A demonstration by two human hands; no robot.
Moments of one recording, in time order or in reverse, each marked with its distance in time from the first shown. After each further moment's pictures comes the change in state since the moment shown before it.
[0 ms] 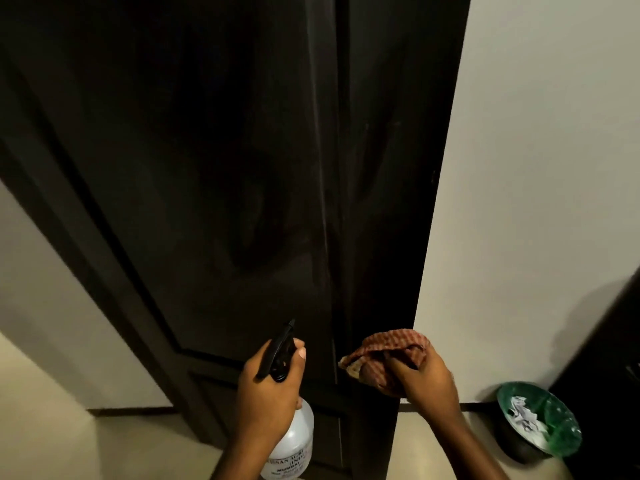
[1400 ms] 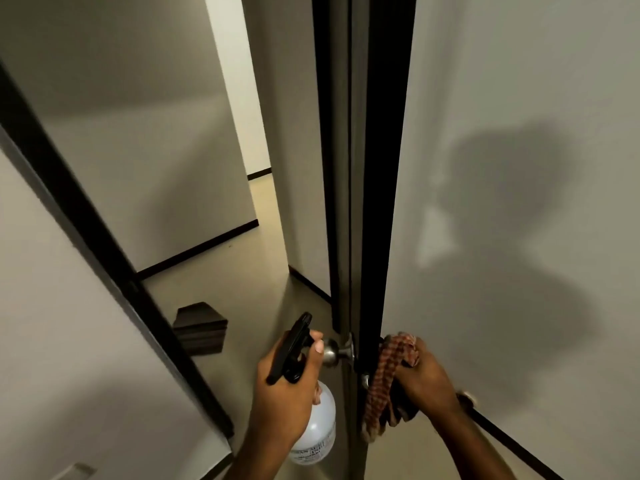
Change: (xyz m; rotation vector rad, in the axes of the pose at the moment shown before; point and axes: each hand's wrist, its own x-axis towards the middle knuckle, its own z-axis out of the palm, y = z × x) left_hand -0.311 0.032 -0.001 -0.036 0.802 0.011; right_hand -0.171 -0.004 -0.005 -0.229 -0.890 -0.385
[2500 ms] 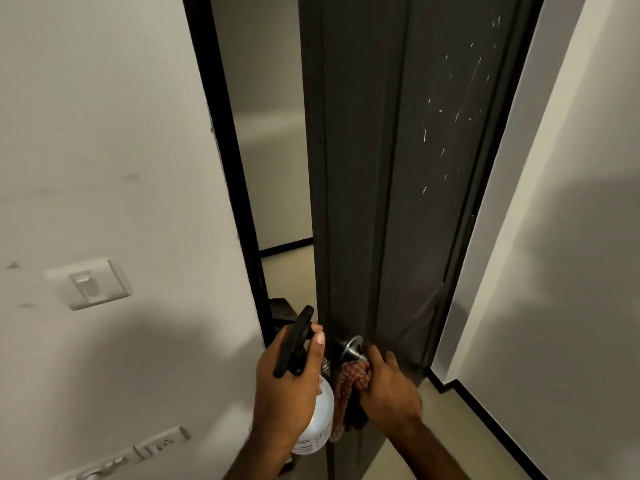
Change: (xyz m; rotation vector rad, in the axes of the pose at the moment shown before) left_hand 0.072 -0.019 -0.195 0.228 0.416 0.073; right_hand 0.032 -0.132 0.265 -0.634 -0.163 -0.435
